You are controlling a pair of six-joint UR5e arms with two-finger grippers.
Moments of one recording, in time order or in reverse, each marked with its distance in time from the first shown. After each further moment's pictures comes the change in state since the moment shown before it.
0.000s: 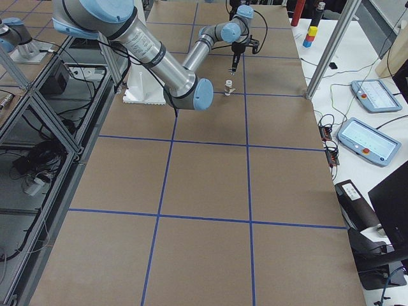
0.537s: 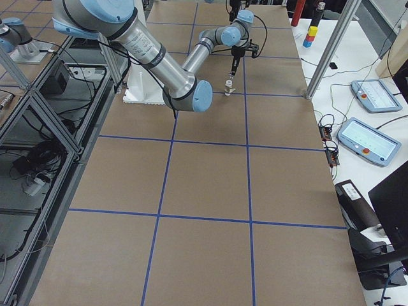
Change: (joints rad) left arm 0.002 -0.002 0.004 0.000 0.000 0.000; right arm -0.003 -0.024 -0.006 0.001 0.003 -0.003
